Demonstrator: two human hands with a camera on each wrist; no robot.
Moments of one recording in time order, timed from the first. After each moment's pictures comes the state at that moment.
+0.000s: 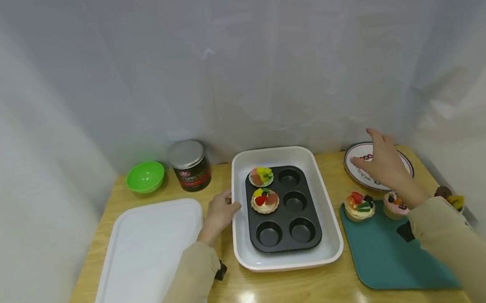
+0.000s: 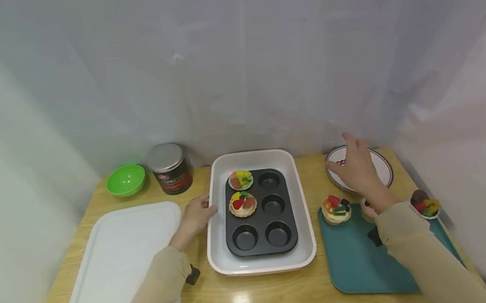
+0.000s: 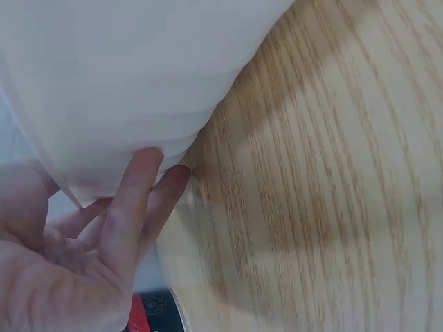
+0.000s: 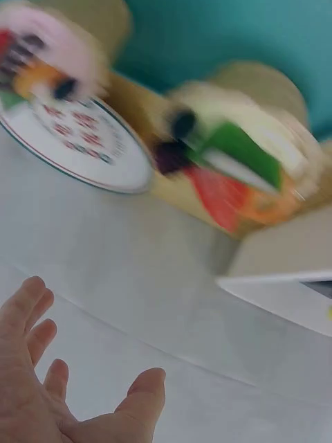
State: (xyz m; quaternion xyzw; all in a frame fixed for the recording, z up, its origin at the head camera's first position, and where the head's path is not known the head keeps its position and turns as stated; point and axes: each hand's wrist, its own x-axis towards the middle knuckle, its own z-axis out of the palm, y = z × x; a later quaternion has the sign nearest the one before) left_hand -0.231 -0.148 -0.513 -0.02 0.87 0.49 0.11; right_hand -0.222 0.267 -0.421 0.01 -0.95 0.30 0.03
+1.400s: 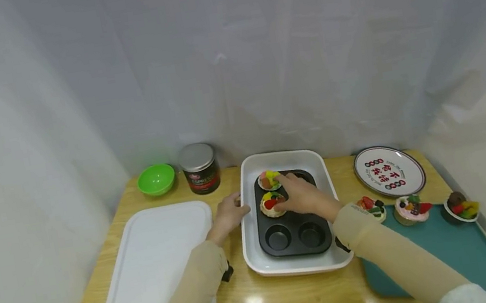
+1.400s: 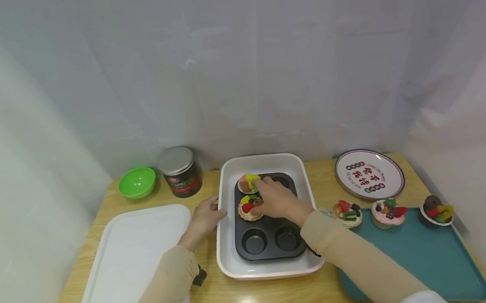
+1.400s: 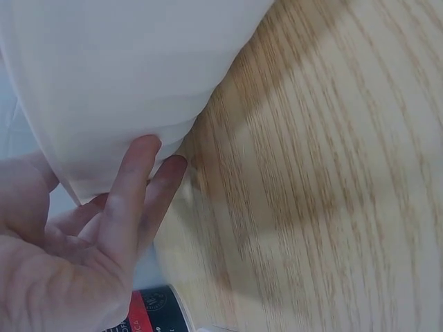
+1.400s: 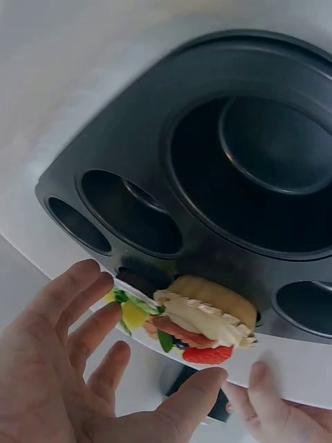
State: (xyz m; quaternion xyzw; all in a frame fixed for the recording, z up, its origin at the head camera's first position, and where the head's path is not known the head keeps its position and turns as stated) left_hand -0.236 -0.139 -0.509 -0.02 0.87 0.48 0.13; right_hand -0.241 0.088 -0.462 0.17 -0.96 0.21 -0.13
